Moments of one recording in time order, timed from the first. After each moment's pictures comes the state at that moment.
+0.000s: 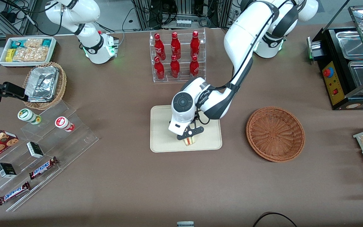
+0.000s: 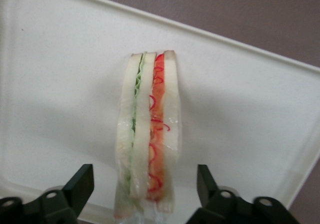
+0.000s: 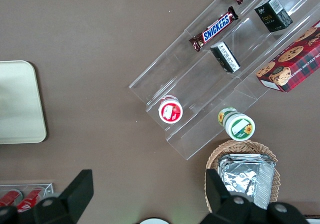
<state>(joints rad) -0.67 0.83 -0.12 -1.25 0.00 2.00 -1.09</state>
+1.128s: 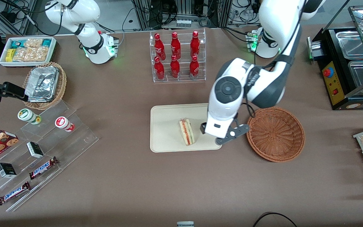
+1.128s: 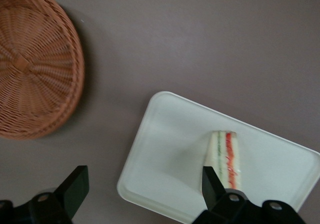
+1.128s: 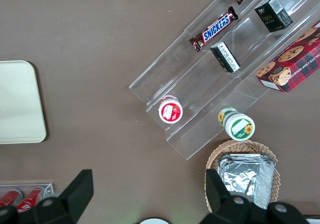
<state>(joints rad) -0.51 0.51 -0.02 -1.32 0.03 1.76 -0.94</state>
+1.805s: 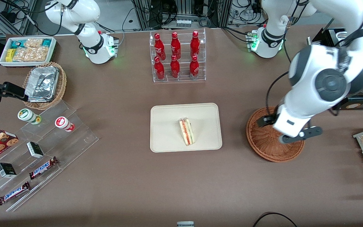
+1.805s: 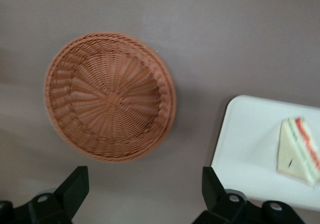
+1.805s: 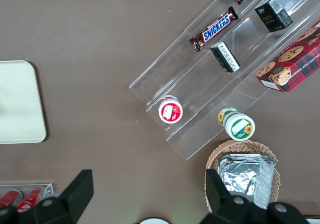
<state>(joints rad) -0.22 0.25 -0.04 -1.52 0.00 1.66 -0.43</state>
